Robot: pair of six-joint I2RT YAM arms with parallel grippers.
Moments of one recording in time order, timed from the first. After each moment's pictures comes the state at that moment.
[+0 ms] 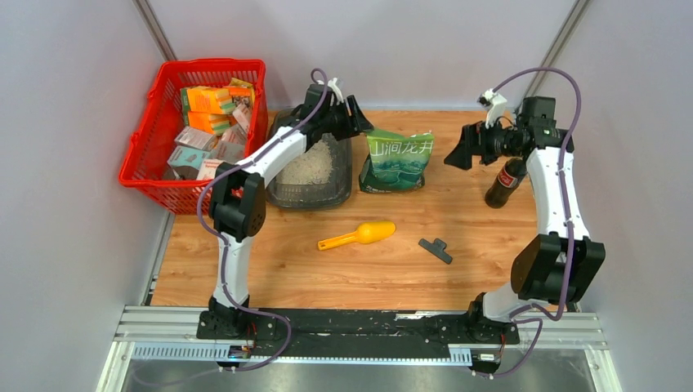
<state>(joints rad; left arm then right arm) -0.44 2.12 1.83 -0.19 0.35 -0.68 -0.17 1.51 1.50 -0.93 -0.82 -0.39</state>
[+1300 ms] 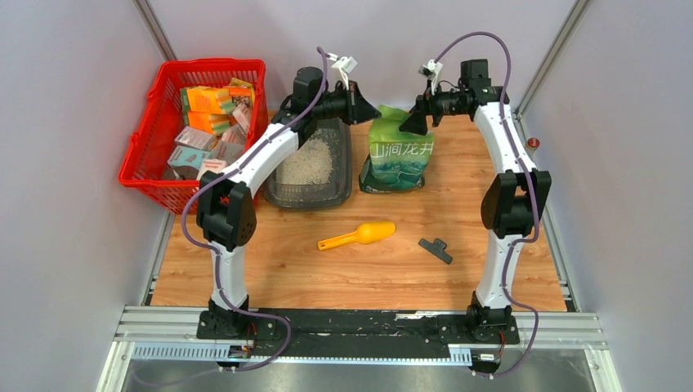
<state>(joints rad) -0.44 2.01 1.84 0.00 0.73 -0.43 0.05 2.09 2.10 -0.78 -1.00 -0.48</state>
